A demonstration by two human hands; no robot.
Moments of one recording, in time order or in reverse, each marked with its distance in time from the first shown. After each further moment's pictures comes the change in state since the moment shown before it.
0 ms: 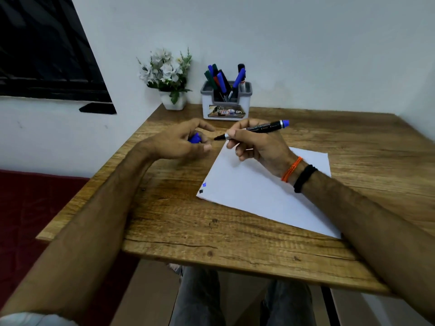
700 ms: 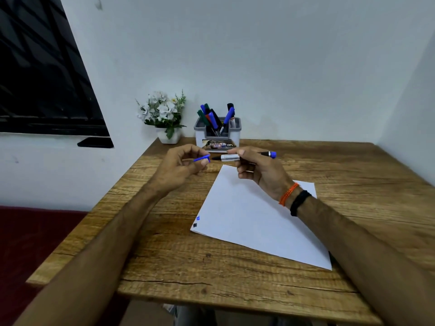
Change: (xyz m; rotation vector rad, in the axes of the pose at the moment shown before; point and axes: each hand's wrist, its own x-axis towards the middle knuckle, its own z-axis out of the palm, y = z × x) left_hand 0.009 0.013 0.021 -0.356 0.420 0.181; right_hand 0.007 -0.004 -0.024 0.099 0.097 -0.007
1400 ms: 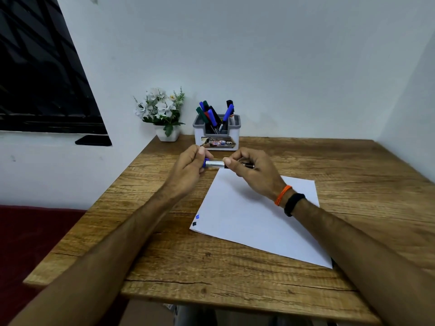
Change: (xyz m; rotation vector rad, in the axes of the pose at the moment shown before) left_hand -0.001 -0.007 0.030 -0.012 0.097 -0.047; right_hand 0.004 0.017 0.005 -0.594 0.052 -0.343
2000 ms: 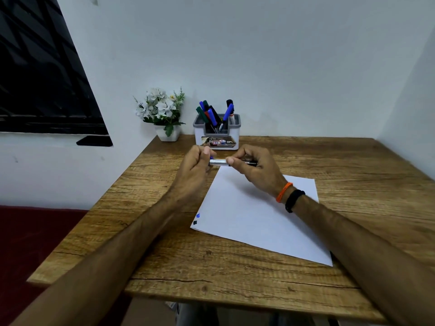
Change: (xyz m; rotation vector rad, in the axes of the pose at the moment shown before) left_hand -0.006 0.005 0.014 -0.053 0.075 0.021; right_hand 0.003 0.009 -0.004 0.063 0.000 -0.027
